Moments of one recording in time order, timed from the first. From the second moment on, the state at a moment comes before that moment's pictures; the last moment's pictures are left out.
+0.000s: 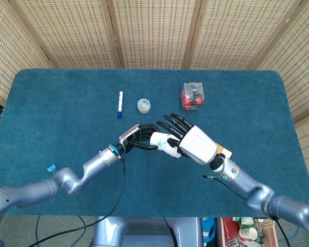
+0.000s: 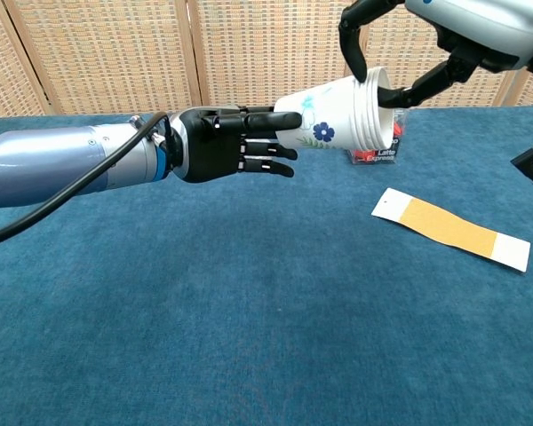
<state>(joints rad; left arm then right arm) -1.01 -1.66 -0.22 -1.20 1.44 0.66 -1.61 0.78 -1.45 0.13 -1.25 -1.86 1.44 0.09</state>
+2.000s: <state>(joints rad) -0.73 -1.39 -0.12 -1.11 1.30 0.86 -0.14 0.69 -1.35 0.05 -1.17 -1.77 1.28 -0.20</state>
